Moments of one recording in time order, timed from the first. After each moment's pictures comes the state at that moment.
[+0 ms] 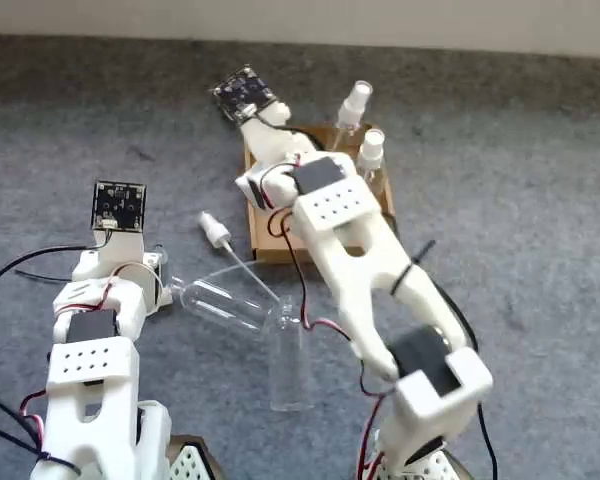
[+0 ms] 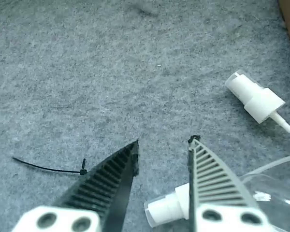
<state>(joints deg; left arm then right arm) -15.7 -52.2 73.1 32.0 -7.2 -32.0 11.1 -4.7 50.7 16.3</state>
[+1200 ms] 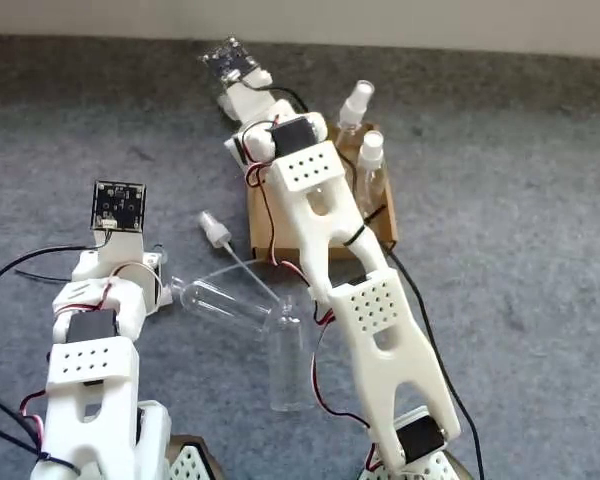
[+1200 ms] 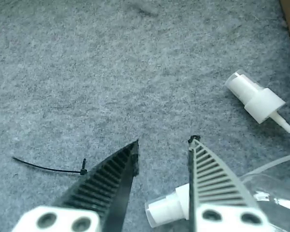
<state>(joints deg) -15.8 -52.2 73.1 32.0 -7.2 -29.5 59.1 -77.3 74.5 16.8</state>
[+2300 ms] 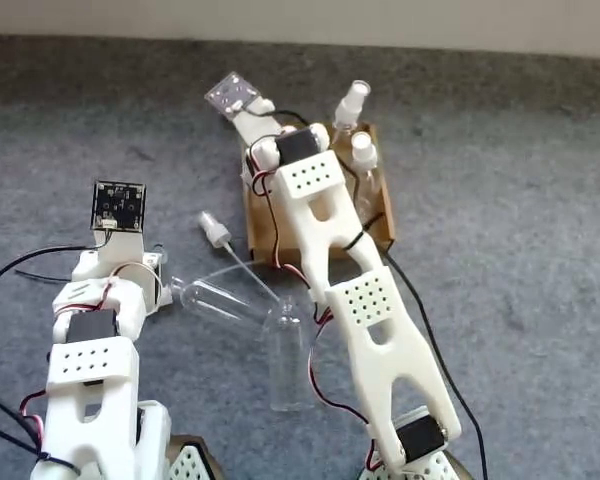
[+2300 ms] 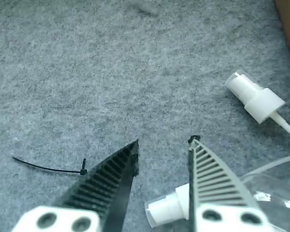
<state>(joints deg) -15.8 -52.2 73.1 32.0 -7.2 -28.7 69.3 -86.9 83.9 24.4</state>
